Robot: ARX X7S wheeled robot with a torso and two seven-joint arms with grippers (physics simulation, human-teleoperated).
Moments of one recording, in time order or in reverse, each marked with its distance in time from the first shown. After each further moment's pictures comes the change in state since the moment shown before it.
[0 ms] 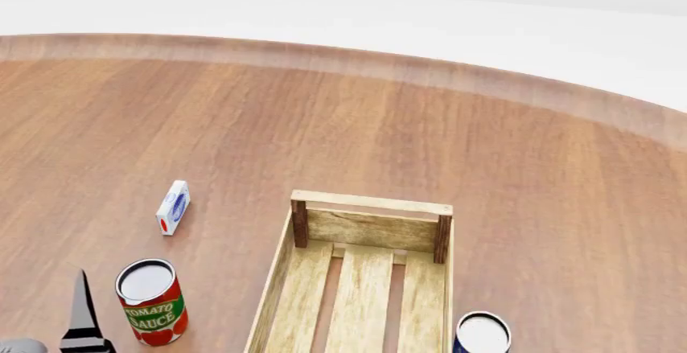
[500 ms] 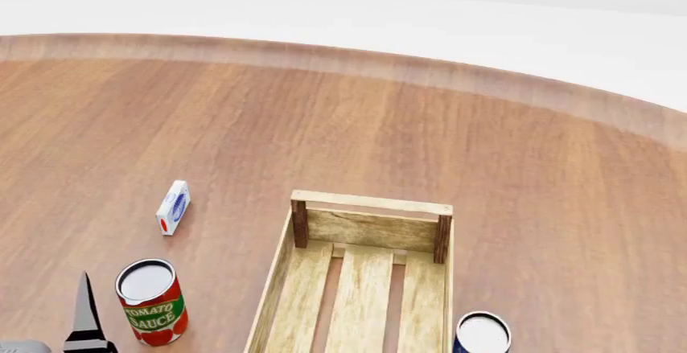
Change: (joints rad) left arm 0.001 -0.008 0.013 -0.011 -0.004 0.009 -0.011; right arm 0.265 0.179 -0.267 -0.009 0.097 0.217 -0.010
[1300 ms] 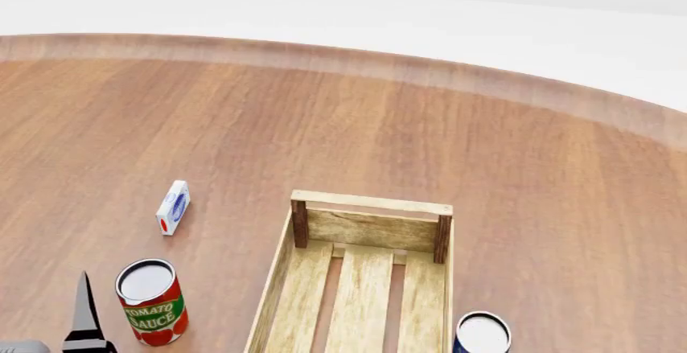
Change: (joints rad) left arm -0.003 -0.015 0.005 0.003 -0.018 -0.001 -0.013; right arm 0.703 -0.231 -0.598 -0.041 -0.245 0.436 -0.148
